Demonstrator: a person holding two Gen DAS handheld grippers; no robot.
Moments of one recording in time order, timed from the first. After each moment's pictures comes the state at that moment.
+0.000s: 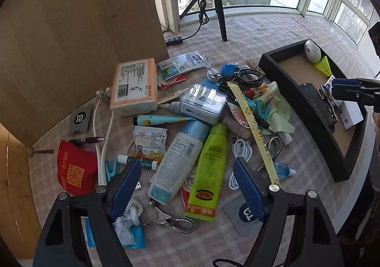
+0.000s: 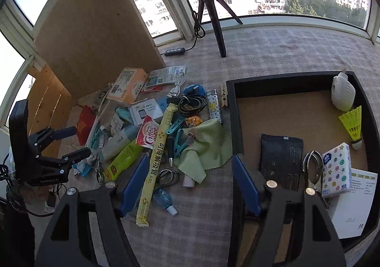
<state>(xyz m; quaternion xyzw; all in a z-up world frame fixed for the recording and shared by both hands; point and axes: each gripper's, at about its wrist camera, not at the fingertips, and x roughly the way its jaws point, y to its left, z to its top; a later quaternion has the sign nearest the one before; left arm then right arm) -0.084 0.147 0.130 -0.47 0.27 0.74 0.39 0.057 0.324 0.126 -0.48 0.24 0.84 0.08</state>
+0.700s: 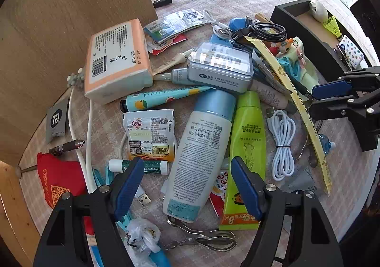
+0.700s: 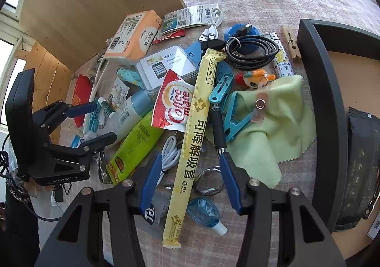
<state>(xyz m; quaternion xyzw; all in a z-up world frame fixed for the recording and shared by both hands) -0.115 0.168 0.056 -0.50 0.35 0.67 0.43 -0.013 0.276 0.037 -0.56 0.29 0.78 0.03</state>
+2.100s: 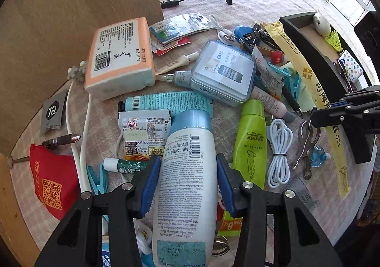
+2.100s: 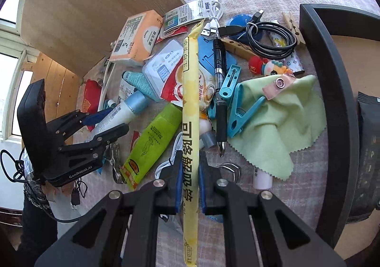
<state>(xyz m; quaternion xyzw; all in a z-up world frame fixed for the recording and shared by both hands) -0.123 0.160 0.068 -0.51 0.31 0.68 0.42 -0.003 0.286 0.041 -0.55 0.34 0.76 0.01</state>
